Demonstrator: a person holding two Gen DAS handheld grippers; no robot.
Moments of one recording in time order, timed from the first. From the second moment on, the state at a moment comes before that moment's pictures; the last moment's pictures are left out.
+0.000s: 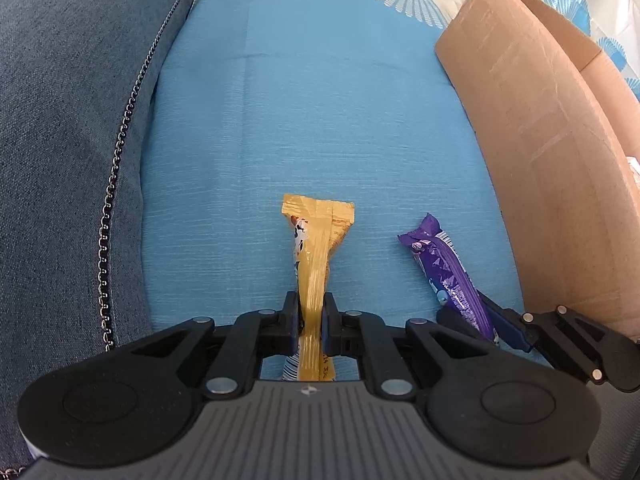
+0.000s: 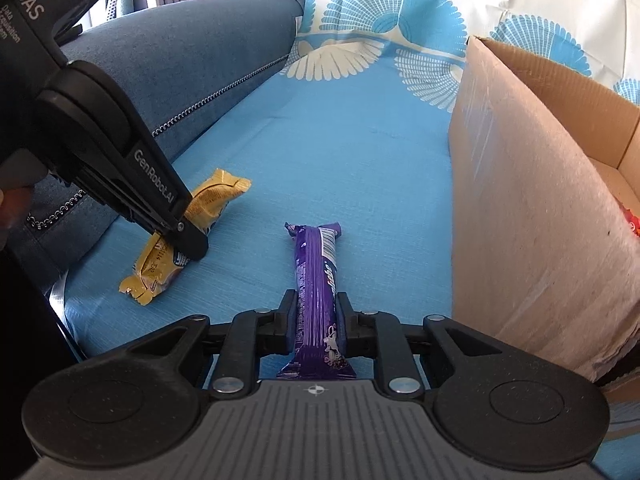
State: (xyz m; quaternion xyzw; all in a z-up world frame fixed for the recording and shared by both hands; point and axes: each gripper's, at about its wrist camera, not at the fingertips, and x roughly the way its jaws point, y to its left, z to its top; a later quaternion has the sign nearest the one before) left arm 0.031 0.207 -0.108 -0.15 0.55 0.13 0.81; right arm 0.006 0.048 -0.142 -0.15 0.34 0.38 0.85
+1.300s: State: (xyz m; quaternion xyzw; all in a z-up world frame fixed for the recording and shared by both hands) left arm -0.047 0.181 -0.024 -0.13 0.30 0.11 0.94; right arm 0.024 -0.125 -0.010 -0.02 0.11 0.29 0.95
